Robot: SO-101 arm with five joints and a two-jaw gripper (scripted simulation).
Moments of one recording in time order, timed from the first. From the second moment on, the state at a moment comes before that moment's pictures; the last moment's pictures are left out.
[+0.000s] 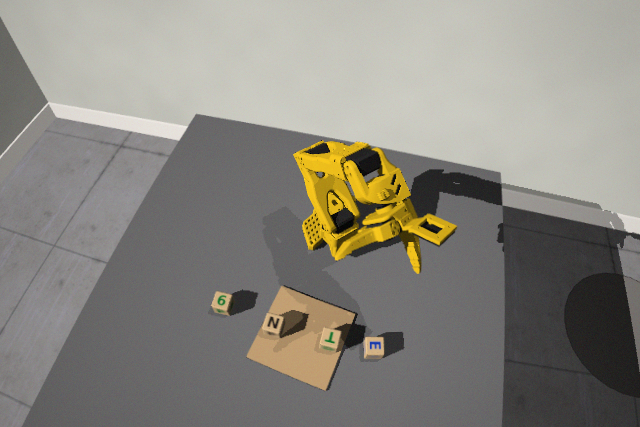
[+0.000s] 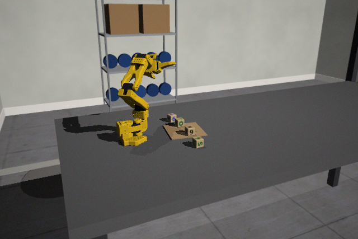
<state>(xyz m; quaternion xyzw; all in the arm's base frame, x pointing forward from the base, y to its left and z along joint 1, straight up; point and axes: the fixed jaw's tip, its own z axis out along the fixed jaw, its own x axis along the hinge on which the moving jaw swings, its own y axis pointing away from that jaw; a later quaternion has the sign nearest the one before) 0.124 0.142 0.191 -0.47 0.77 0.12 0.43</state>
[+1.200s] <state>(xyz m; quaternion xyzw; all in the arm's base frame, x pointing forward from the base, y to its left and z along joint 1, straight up) 0.142 0.108 0.172 -0.38 0.84 0.07 0.38</state>
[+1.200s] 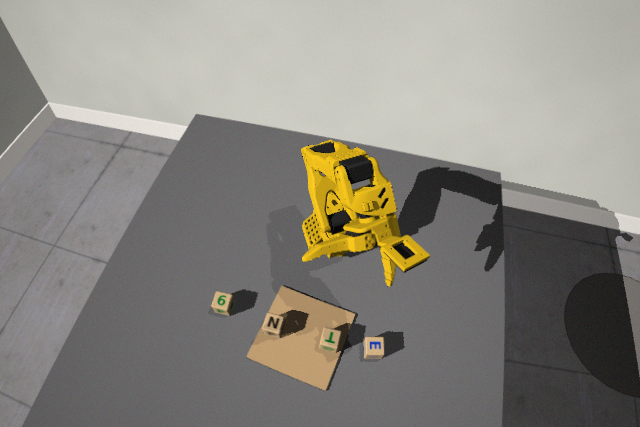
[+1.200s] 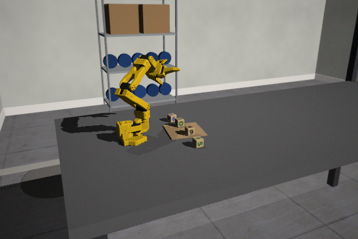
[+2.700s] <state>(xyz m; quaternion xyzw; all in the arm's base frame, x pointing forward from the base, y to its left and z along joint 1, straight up) 0.151 0.060 0.149 -0.23 0.92 0.03 0.30</state>
